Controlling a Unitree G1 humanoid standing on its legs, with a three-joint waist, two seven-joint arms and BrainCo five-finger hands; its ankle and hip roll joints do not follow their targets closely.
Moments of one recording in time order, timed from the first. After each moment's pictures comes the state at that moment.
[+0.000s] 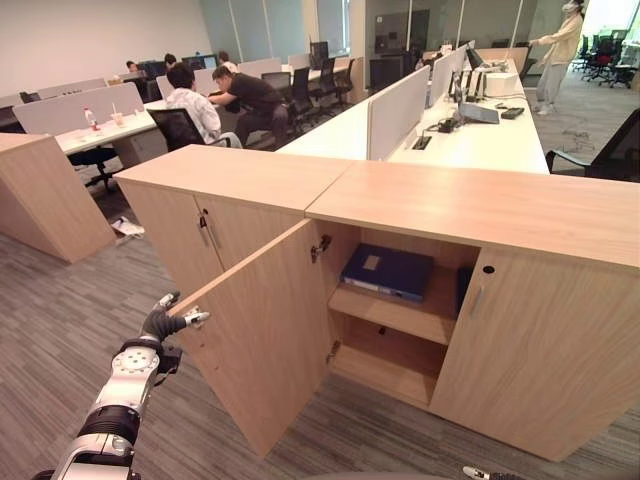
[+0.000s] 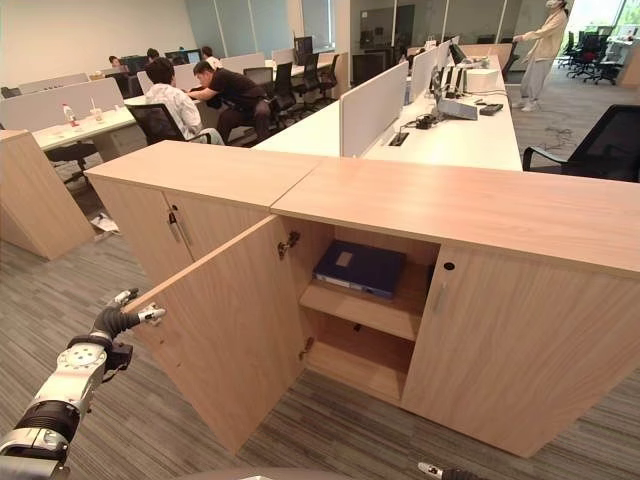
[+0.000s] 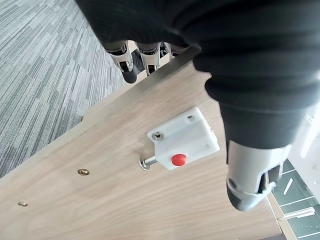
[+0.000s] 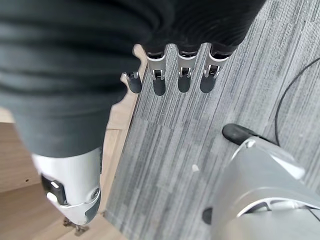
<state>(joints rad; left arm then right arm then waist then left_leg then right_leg) -0.23 0.58 -0.04 0.78 -0.15 -0.03 -0.01 -0.05 -0.37 0.04 1.42 0.17 0.05 0.11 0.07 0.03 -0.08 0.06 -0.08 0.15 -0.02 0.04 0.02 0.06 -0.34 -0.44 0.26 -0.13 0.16</state>
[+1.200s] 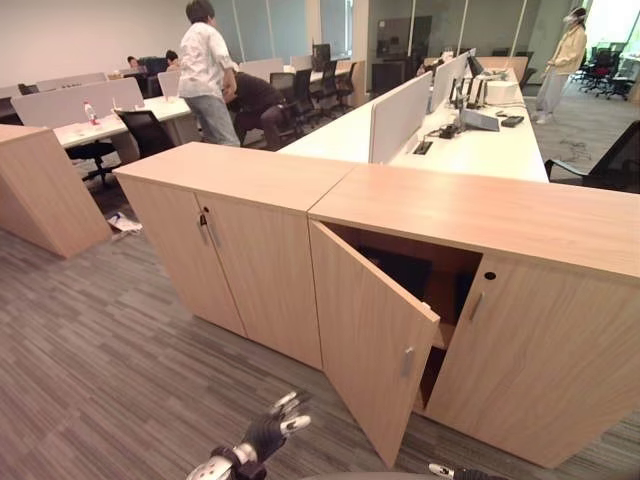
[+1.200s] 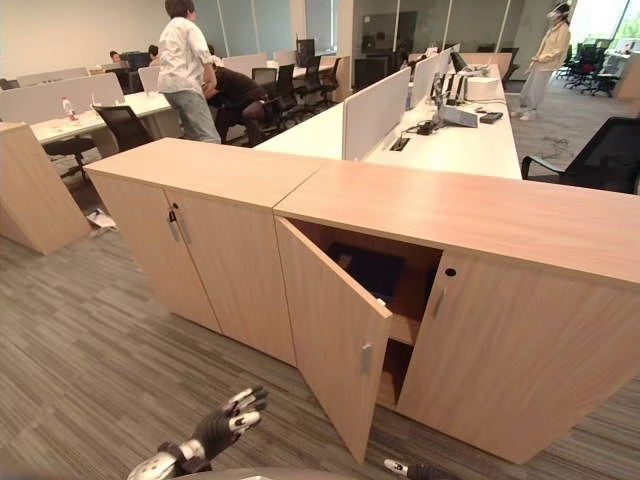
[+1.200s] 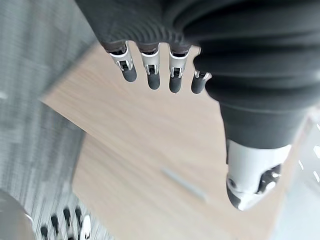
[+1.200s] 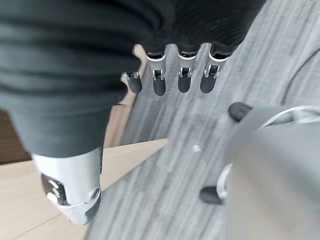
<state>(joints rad) 0.37 0.34 -0.30 0.37 -0.55 0.02 -0.34 -0.08 -0.25 0.03 1.46 0.18 0.04 0.06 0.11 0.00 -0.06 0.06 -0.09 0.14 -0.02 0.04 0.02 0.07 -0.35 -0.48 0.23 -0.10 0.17</state>
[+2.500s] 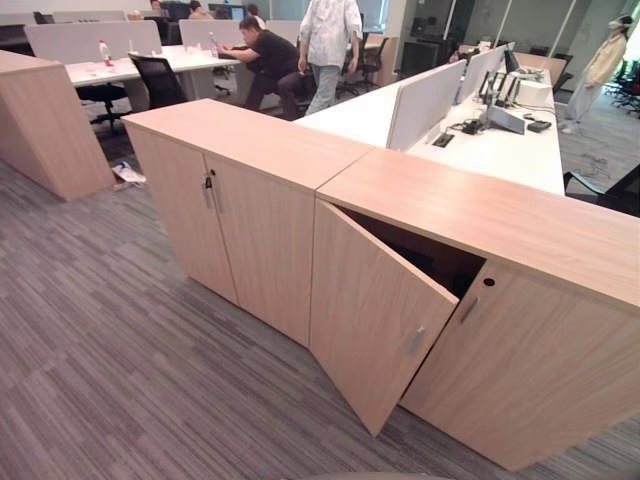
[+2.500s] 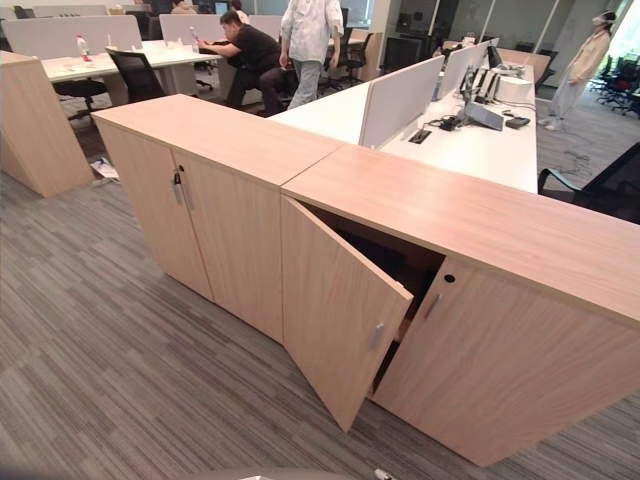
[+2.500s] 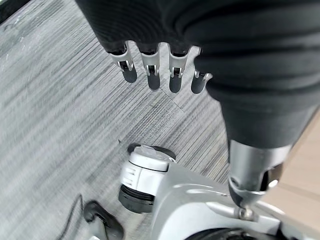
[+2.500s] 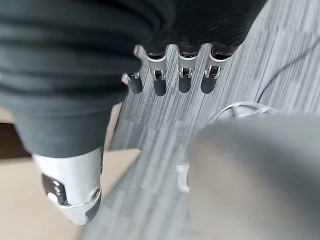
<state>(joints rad) 0.20 0.24 -0.14 1.26 -0.21 -0.05 0.00 -0.03 -0.17 0.15 1.45 0.31 0.00 0.00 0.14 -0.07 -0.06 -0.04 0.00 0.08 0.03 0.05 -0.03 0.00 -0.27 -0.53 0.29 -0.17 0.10</state>
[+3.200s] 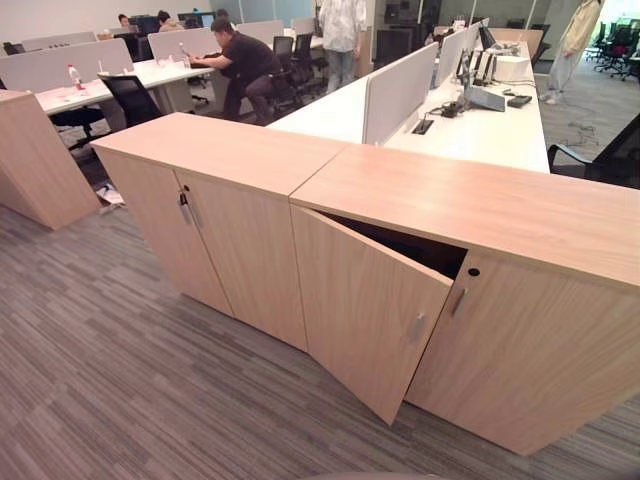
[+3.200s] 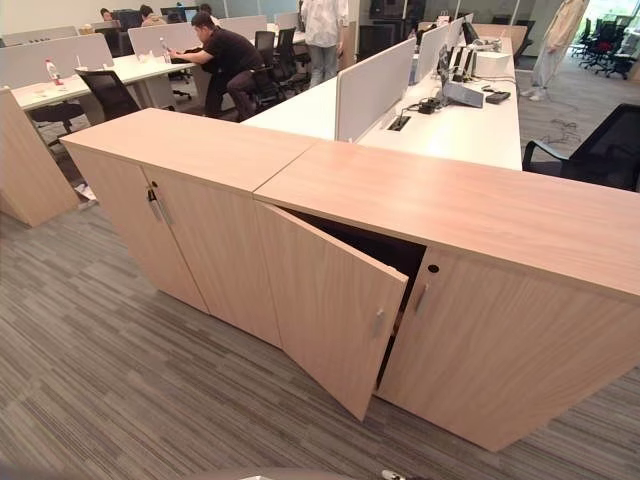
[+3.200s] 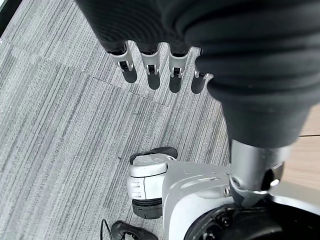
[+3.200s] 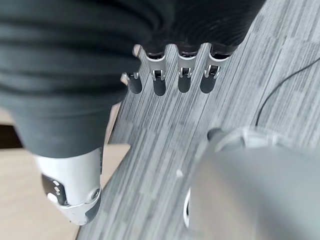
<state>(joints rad) 0.19 0.25 -0.20 1.28 -0.07 -0.06 -0.03 -0.05 -0.25 0.10 1.46 0.24 0.01 -0.01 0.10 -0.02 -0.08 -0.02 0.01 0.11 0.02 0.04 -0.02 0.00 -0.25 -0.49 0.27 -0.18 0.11</state>
